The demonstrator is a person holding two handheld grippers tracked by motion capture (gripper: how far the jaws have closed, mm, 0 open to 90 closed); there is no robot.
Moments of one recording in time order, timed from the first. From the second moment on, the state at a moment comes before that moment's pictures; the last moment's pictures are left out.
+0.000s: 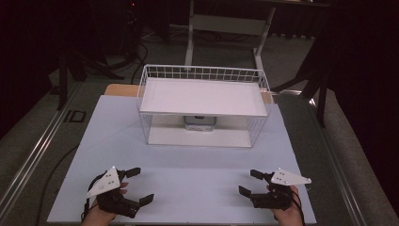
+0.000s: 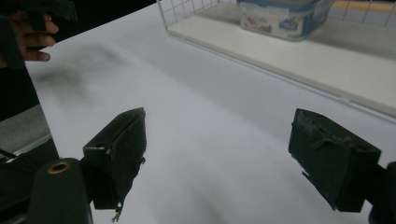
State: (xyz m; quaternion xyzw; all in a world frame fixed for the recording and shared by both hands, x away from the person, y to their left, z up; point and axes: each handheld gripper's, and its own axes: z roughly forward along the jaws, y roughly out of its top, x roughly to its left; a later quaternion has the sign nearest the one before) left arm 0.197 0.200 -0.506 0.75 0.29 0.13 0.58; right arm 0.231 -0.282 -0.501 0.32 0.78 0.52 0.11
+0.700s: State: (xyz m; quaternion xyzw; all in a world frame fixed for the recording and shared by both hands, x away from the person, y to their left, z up) left arm 0.195 0.195 -0.509 0.75 0.27 0.13 0.59; right arm 0.239 -0.274 -0.512 0.31 0.79 0.52 0.10
